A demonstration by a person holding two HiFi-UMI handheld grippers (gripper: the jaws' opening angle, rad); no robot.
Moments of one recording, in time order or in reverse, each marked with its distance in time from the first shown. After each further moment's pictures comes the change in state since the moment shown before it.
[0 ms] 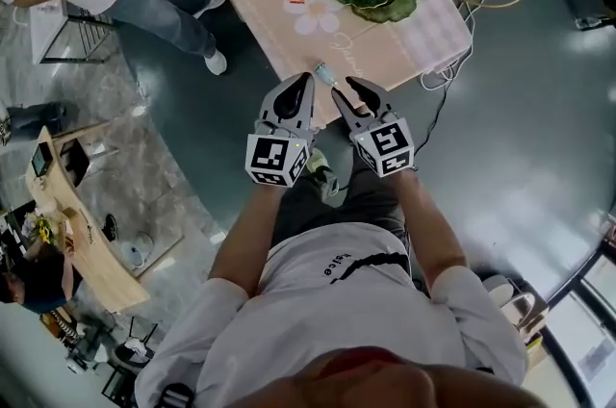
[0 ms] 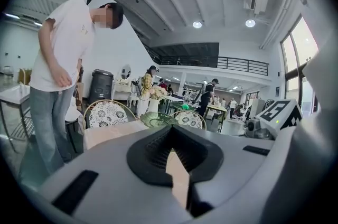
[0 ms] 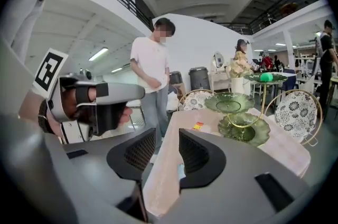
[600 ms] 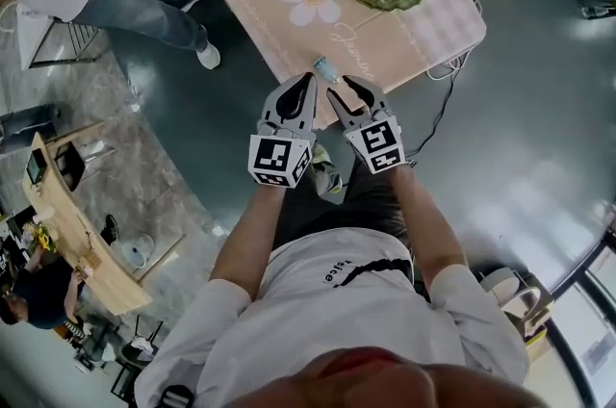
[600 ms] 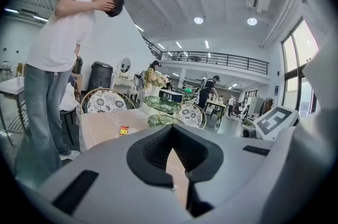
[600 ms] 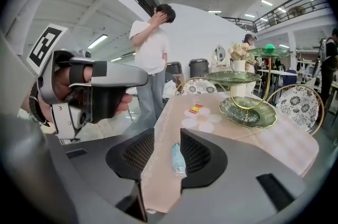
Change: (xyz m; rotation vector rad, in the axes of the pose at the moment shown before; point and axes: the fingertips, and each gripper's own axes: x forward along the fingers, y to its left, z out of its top) left arm 0.025 0.015 -0.076 -0.021 0.045 -0.019; right arm 0.051 -0.011 -0.084 -0.035 0.088 -0.014
